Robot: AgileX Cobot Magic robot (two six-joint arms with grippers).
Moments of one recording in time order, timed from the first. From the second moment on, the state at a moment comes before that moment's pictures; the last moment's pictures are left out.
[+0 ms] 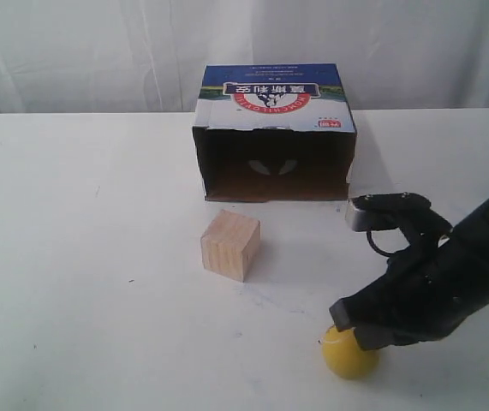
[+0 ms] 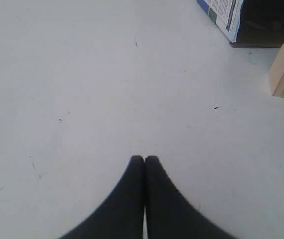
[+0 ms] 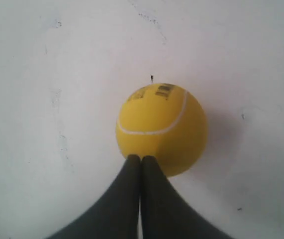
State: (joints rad) left arm -0.11 0.00 0.02 -0.28 0.43 0.20; right arm 0.35 1.42 -0.70 0.50 0.73 -0.34
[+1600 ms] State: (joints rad) left arm -0.11 0.00 0.02 -0.28 0.43 0.20; right arm 0.37 1.65 -0.88 0.50 0.00 -0.38
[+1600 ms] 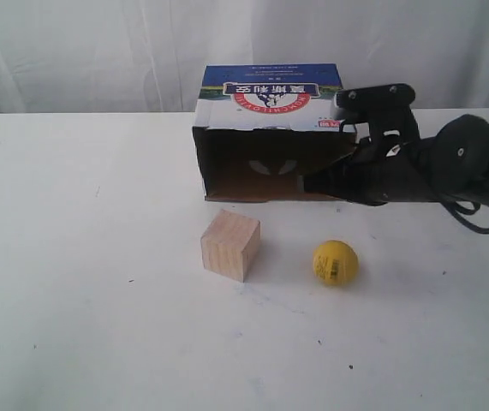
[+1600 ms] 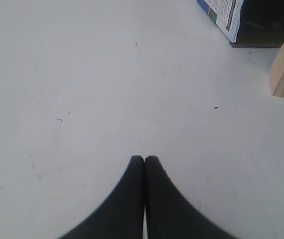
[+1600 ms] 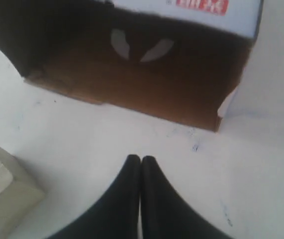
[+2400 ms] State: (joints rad) left arm -0.11 0.00 0.02 -0.28 0.43 0.21; right arm 0.37 1.88 -0.98 0.50 -0.07 -0.38
